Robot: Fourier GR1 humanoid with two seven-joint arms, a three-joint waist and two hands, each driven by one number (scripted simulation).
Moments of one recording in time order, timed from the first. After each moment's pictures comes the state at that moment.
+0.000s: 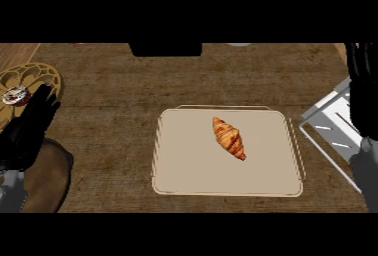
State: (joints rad) left arm -0.12 0.52 -0.04 -1.46 0.40 0.14 0.07; right arm -0.35 -0.40 0.00 -1.67 -0.43 -0.23 -0.13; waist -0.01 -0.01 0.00
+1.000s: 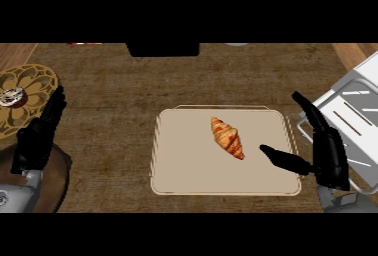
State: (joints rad) left arm -0.14 0.51 -0.15 -1.44 0.11 0.28 0.04; right arm -0.12 -0.48 0.38 -1.67 0.40 -0.59 0.24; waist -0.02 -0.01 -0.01
